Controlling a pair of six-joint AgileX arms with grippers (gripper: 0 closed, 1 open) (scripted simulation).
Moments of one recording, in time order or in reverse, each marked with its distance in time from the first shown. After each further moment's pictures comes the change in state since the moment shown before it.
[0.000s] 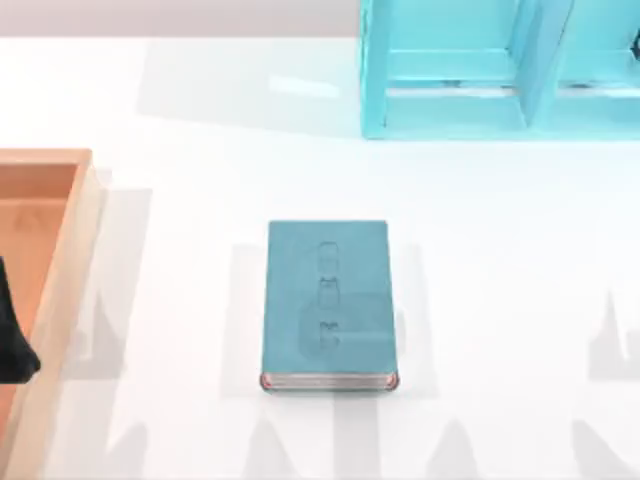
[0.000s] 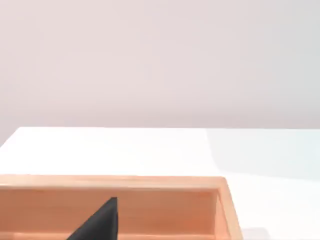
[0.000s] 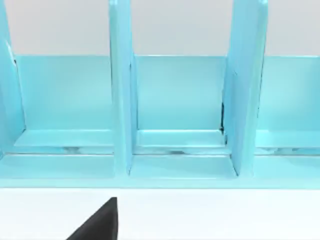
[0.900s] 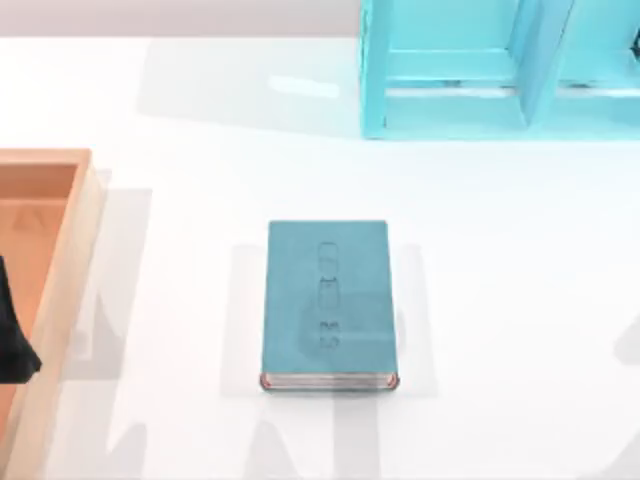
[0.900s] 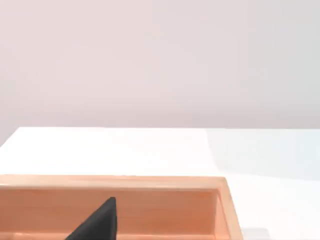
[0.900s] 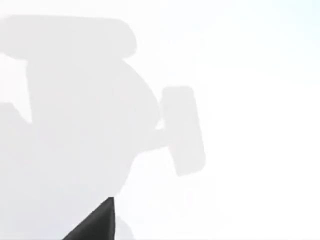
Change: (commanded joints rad) left arm 0.000 0.000 0.000 0.000 0.000 0.000; right arm -0.177 0.525 0.402 -0.613 -0.003 -0.892
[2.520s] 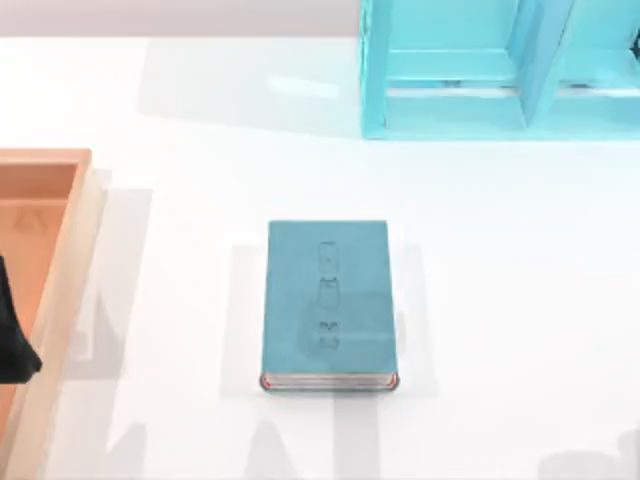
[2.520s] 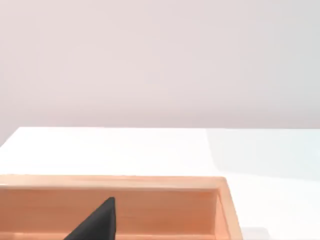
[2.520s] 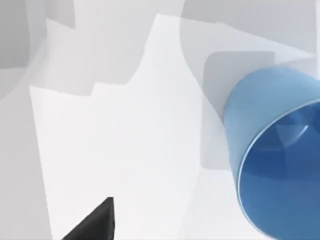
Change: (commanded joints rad) left arm 0.000 0.000 0.000 0.000 0.000 0.000; right arm -0.213 0.653 0.301 -0.480 0.004 -1.064
